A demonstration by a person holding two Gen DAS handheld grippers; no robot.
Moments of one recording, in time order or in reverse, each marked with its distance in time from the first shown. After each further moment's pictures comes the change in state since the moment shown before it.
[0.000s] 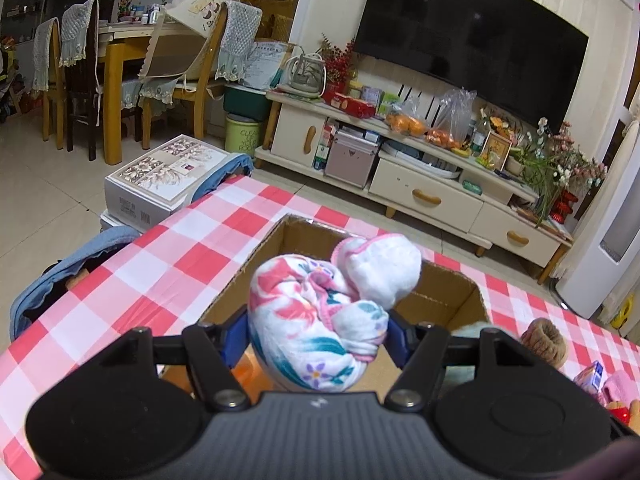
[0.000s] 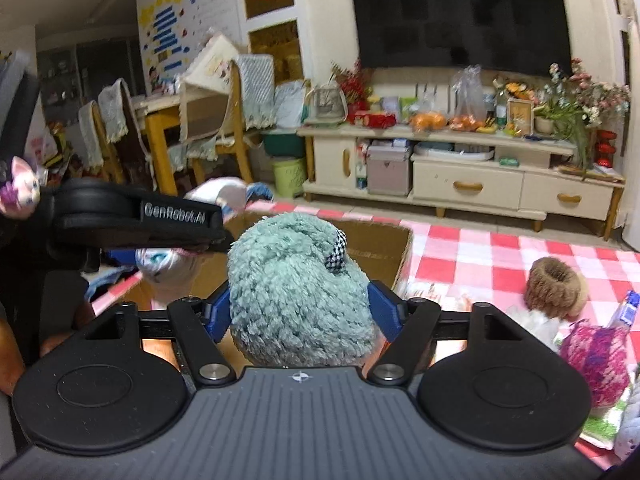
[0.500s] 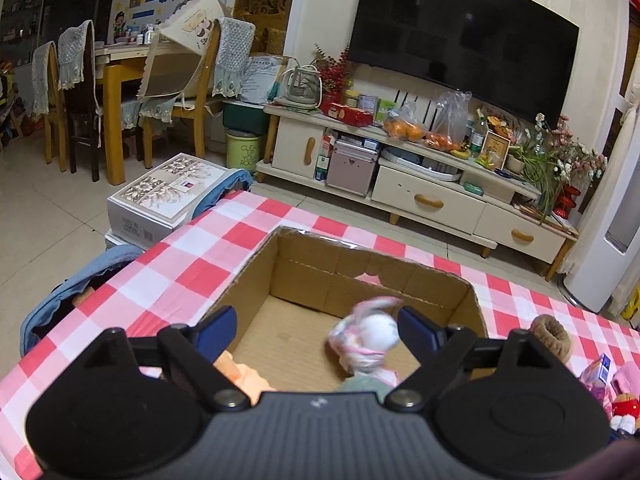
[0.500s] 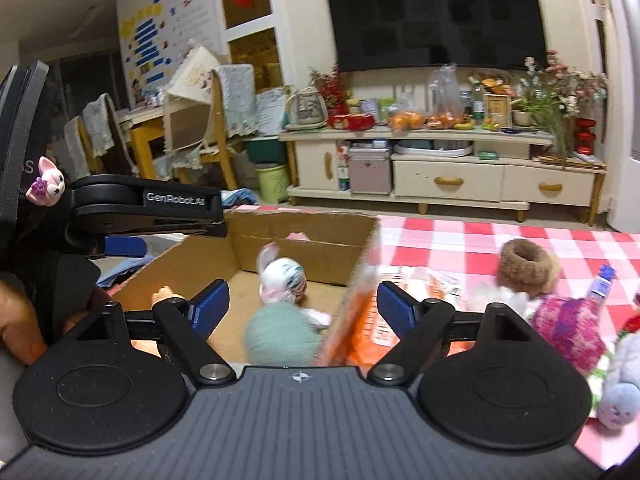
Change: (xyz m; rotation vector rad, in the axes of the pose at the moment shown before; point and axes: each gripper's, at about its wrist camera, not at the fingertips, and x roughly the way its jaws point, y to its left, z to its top) left arm -0.009 -0.013 0.000 0.054 -0.039 0.015; right arm -0.029 -0.003 -0.008 0.063 -0.043 -0.073
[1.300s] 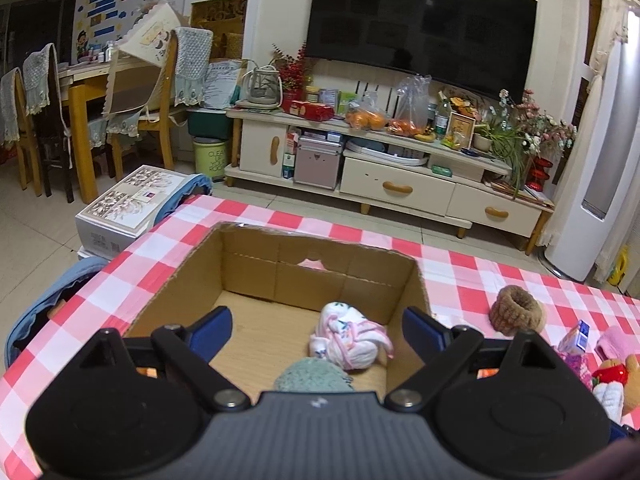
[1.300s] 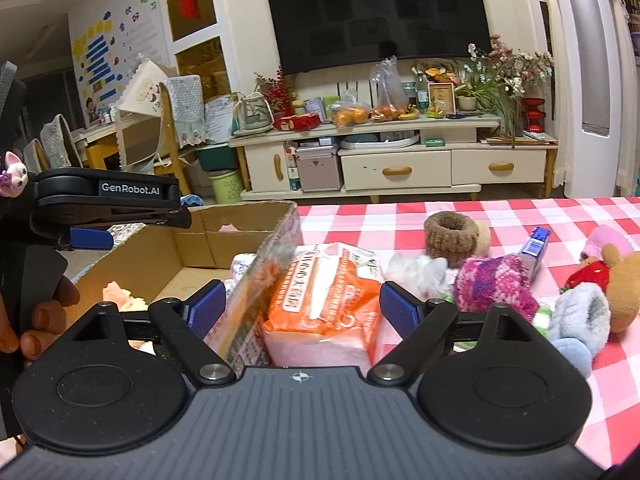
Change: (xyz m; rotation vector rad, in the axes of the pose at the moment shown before) left arm -0.009 -0.039 -0.012 0.105 0.004 -0.056; right arm -0.007 -0.006 -0.008 0.094 -0.005 -0.124
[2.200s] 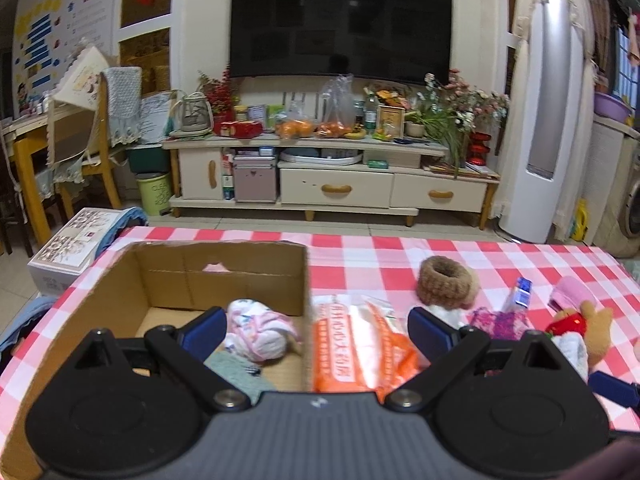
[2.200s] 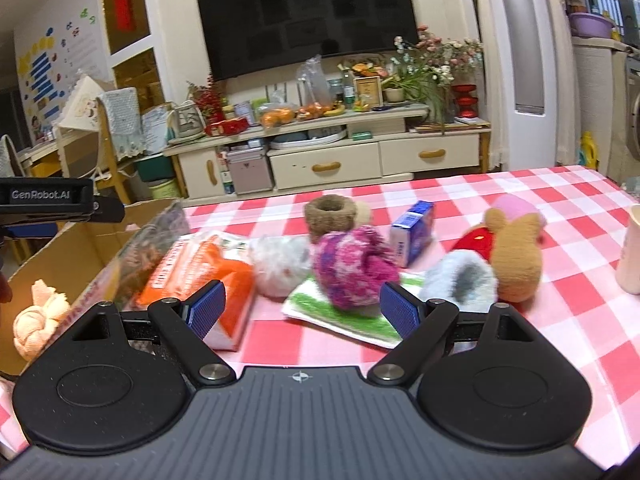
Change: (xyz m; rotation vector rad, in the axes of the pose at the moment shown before) left arm -0.021 -0.071 -0.027 0.182 -0.047 -0.117; right arm -0.020 -0.028 -0.020 0.093 -0.015 -0.179
